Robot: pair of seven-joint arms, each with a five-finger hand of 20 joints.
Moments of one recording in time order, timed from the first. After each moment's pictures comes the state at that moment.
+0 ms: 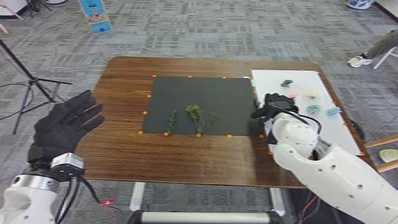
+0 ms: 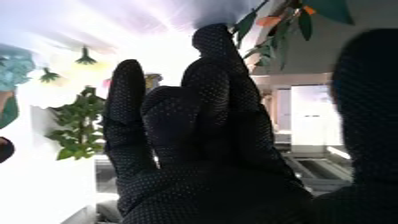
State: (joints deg) left arm 130.0 -58.8 -106.9 -123.5 36.1 1.6 9.4; right arm -65.2 -47.9 42.0 -97.2 -122.5 -7.2 47.2
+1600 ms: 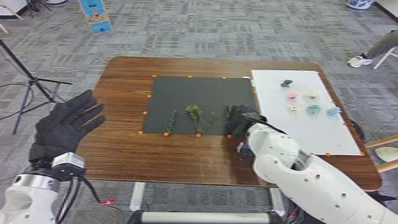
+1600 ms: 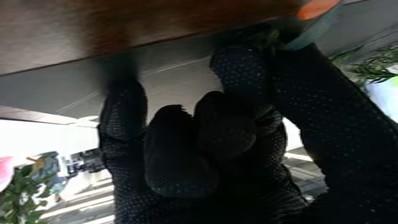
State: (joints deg) left arm 129.6 -58.8 -106.5 -123.4 35.9 1.6 9.1; right arm -68.7 -53.4 40.9 -100.7 -116.2 -5.1 38.7
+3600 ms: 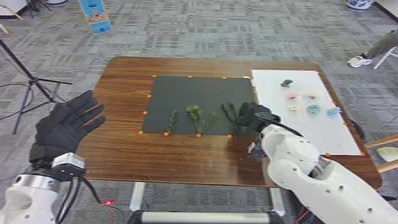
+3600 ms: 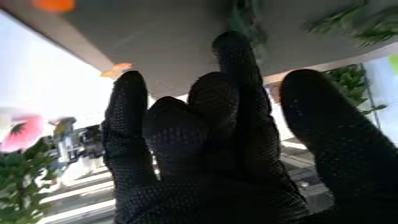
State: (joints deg) left arm 129.7 -58.8 -106.5 -123.4 35.8 1.5 9.0; right arm -75.4 -48.8 48.1 -108.6 -117.9 -6.4 37.5
